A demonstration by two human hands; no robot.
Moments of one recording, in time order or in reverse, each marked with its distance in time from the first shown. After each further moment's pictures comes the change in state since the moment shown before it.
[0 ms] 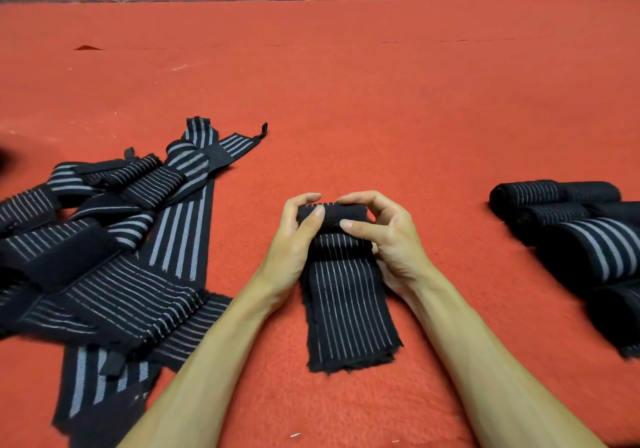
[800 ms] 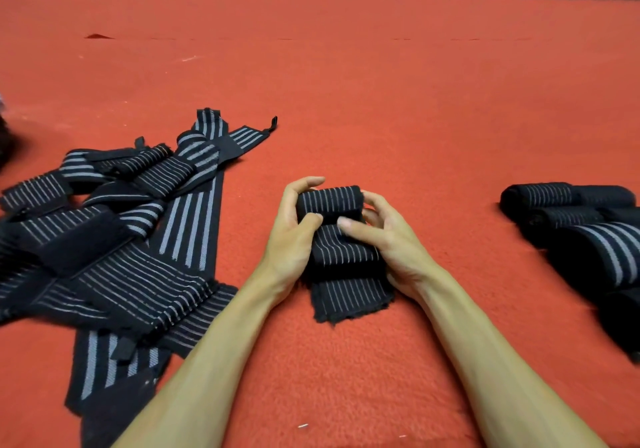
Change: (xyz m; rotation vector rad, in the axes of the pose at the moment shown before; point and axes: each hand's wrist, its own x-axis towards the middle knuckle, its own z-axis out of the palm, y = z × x) left_hand -0.002 0.008 -0.004 0.074 0.101 0.123; right_hand 0.001 0.007 0.001 -0.180 -0.038 0.157
